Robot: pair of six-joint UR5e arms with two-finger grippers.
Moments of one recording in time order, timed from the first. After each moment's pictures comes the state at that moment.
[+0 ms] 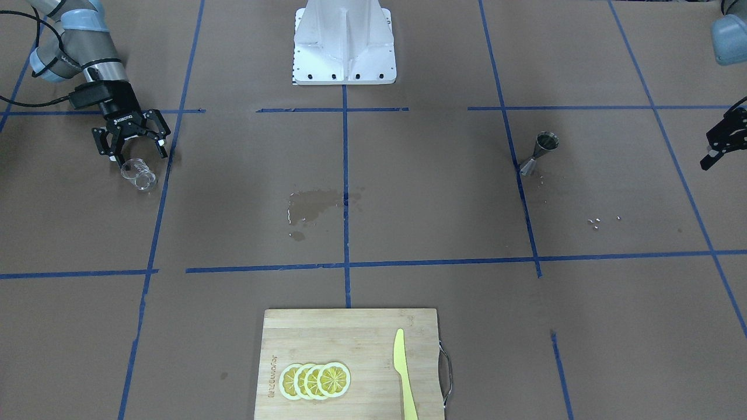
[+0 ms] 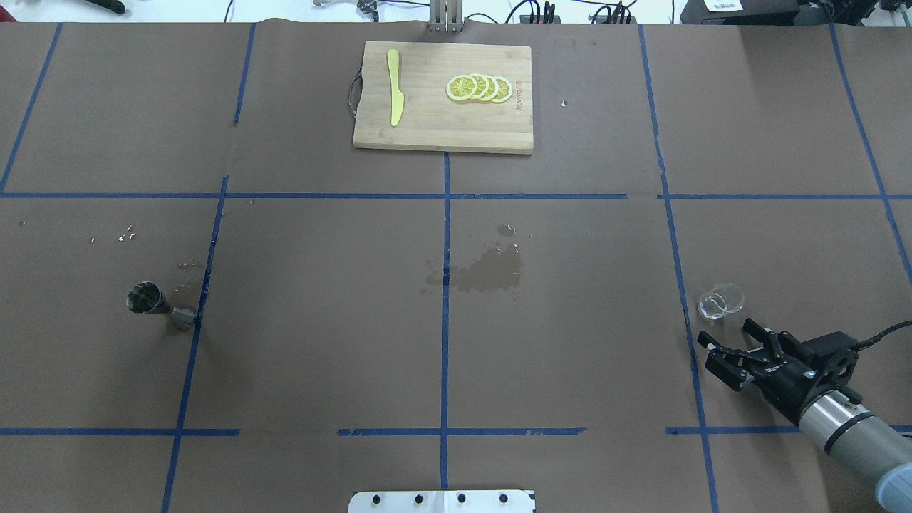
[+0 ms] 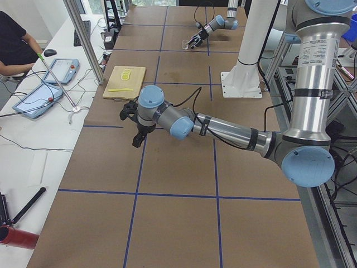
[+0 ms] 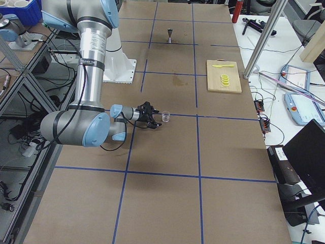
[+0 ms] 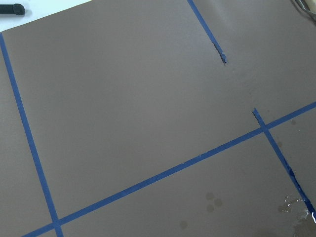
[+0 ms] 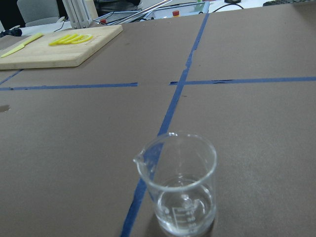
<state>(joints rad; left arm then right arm) -1.38 -1.60 -1.79 -1.93 -2.36 -0.15 0.07 -1.86 1.58 -0.01 0.80 1.16</state>
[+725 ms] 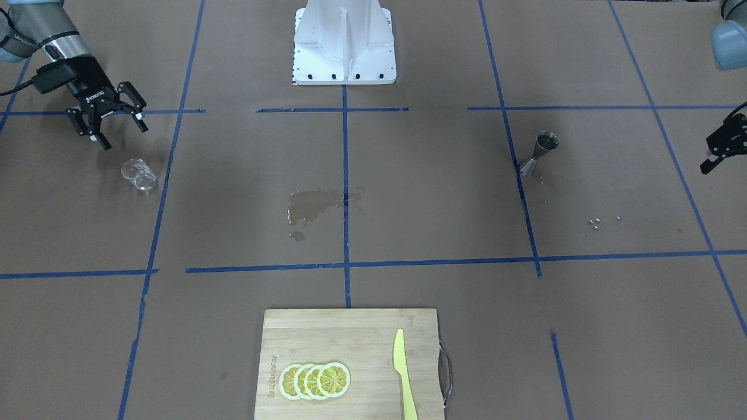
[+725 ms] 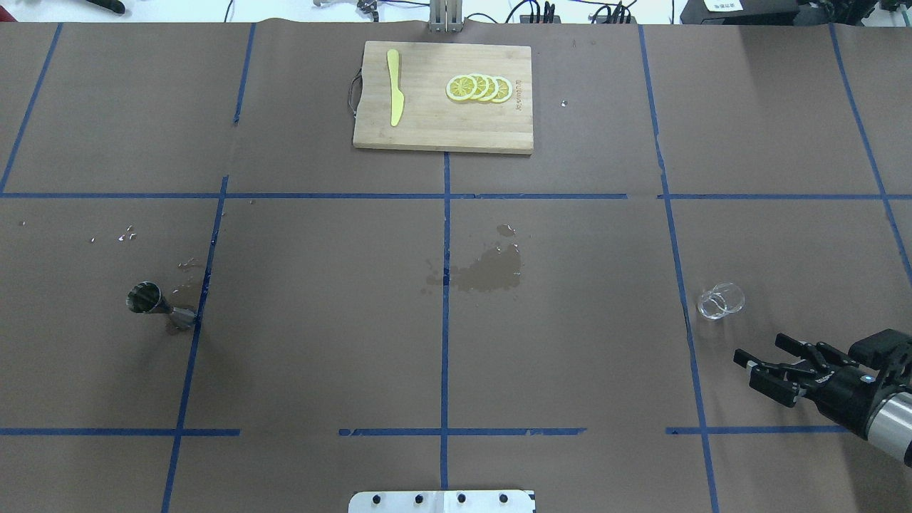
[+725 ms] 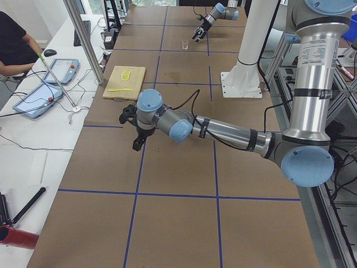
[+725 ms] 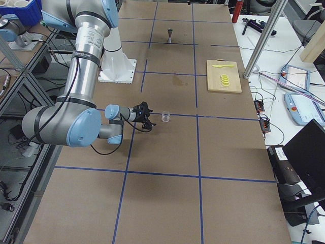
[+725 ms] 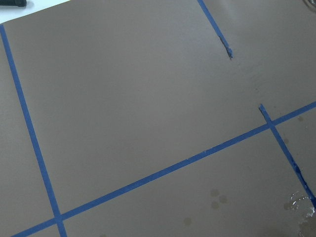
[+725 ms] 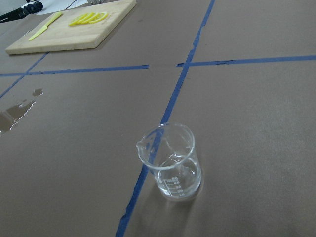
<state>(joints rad) -1.37 -1.60 -1.75 -1.94 -2.36 -0.15 0.11 -2.03 1.72 0.04 1.01 1.16</state>
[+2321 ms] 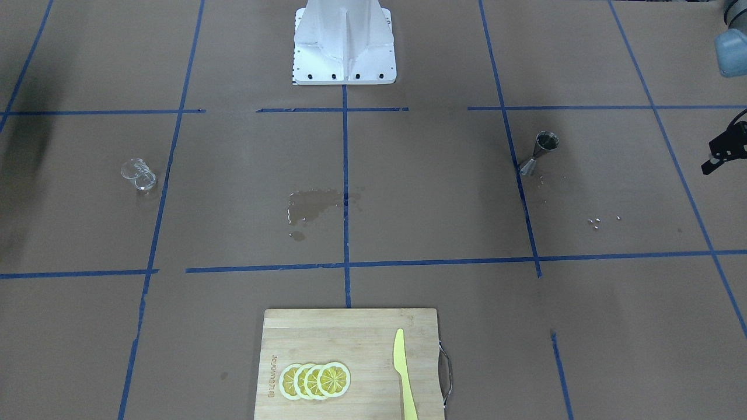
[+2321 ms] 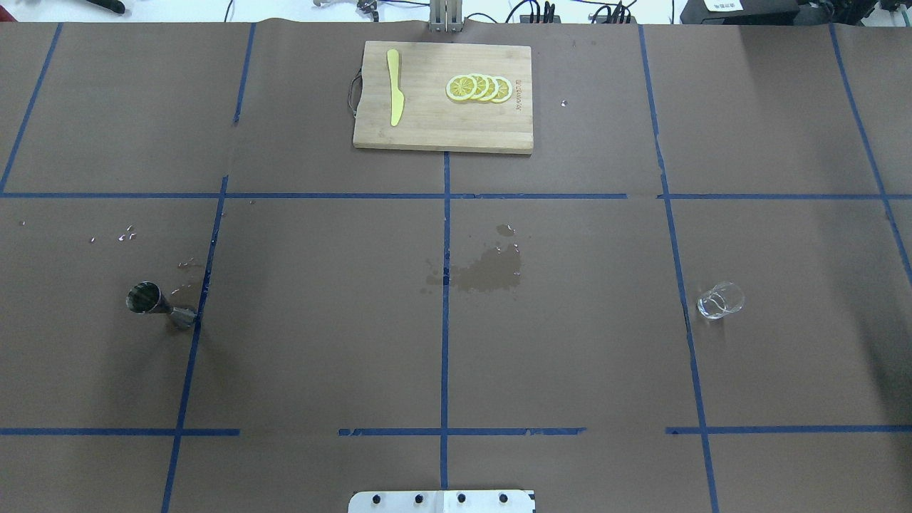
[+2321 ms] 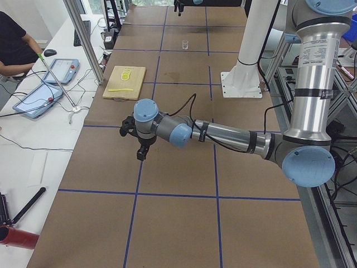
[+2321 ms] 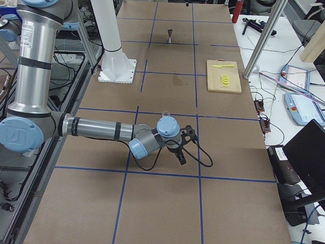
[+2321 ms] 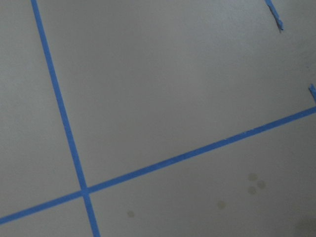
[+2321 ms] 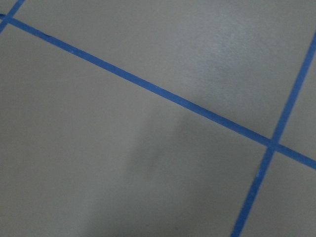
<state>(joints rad) -1.39 -1.60 -1.72 -1.81 -2.44 -0.13 1.41 -1.74 1.62 -1.00 2.39 0.01</state>
